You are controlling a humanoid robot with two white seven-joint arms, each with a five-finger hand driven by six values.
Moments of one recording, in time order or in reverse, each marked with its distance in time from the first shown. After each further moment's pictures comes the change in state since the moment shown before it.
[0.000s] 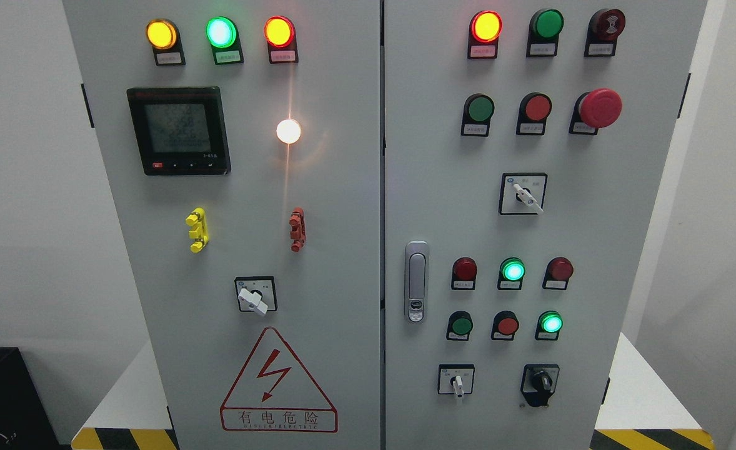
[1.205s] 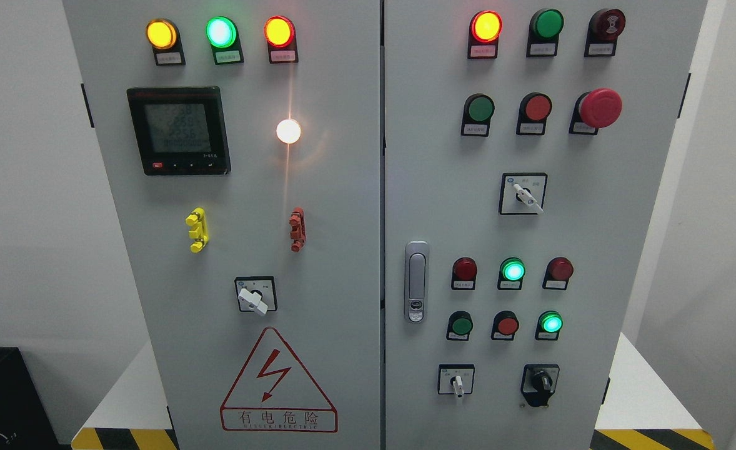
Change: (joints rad) left arm 0.000 0.000 0.000 0.000 0.000 0.000 0.000; right arm -0.032 0.001 0.038 0.031 0.014 -0.381 -0.148
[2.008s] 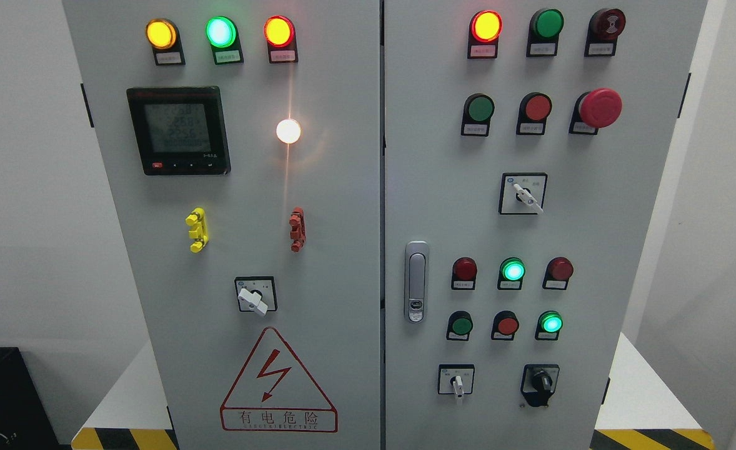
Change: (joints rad) left arm 0.000 0.000 0.000 0.000 0.000 0.000 0.000; right arm 0.009 -0.020 0.024 -0.404 0.455 0.130 -0.215
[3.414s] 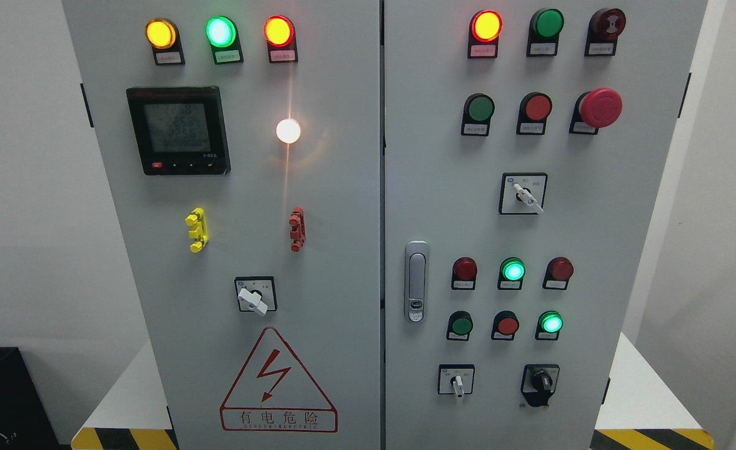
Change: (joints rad) left arm 0.000 0.000 0.000 0.000 0.000 0.000 0.000; right arm 0.021 0.032 -0.041 -0.838 0.538 0.168 0.088
